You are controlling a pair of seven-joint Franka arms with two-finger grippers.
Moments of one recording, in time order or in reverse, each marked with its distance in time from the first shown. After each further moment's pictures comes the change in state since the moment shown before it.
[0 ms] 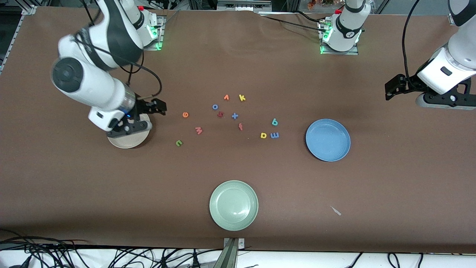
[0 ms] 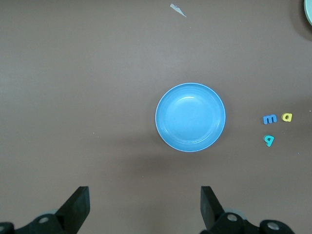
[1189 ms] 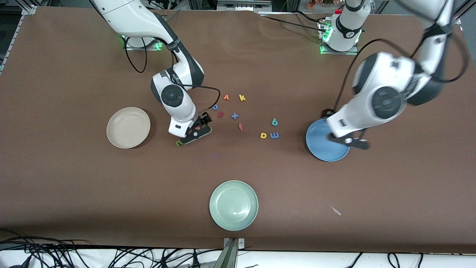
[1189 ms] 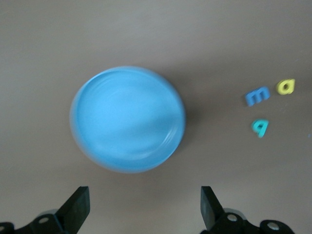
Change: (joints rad) left arm -0.244 0.393 -0.019 -0.002 -0.001 0.177 -0.018; right arm 0.219 0.267 0.001 -0.246 -0.136 0.608 -0.005
